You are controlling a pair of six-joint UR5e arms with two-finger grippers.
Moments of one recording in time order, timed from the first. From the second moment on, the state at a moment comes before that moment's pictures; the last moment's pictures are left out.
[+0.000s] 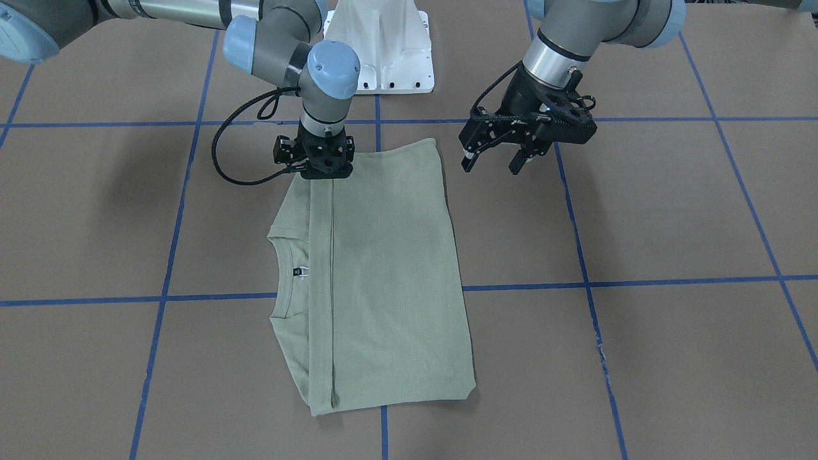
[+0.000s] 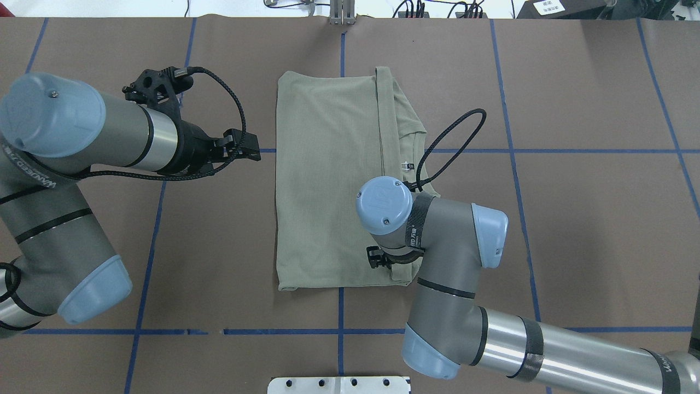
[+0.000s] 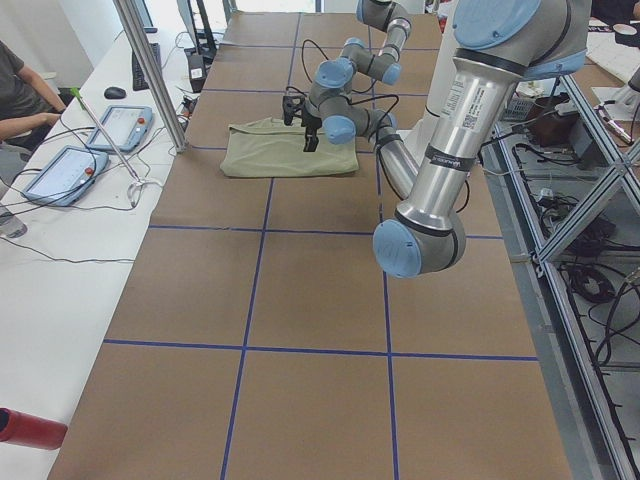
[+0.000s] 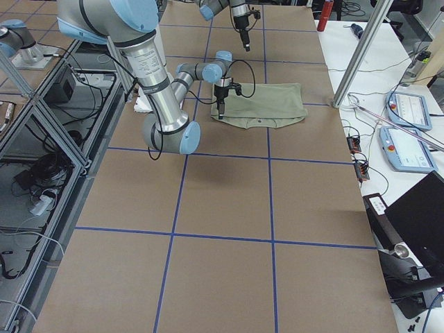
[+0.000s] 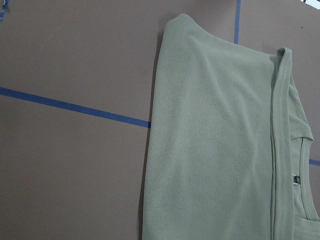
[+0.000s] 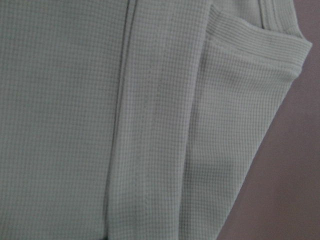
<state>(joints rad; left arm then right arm) -0.68 -1.97 -1.99 -1.86 -1.89 -1.42 0.39 -0.92 1.68 -1.88 1.80 1.06</state>
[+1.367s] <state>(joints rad) -0.68 -1.98 -1.99 -1.86 -1.89 -1.41 0.53 -0.95 1.77 -1.97 1.80 0.90</state>
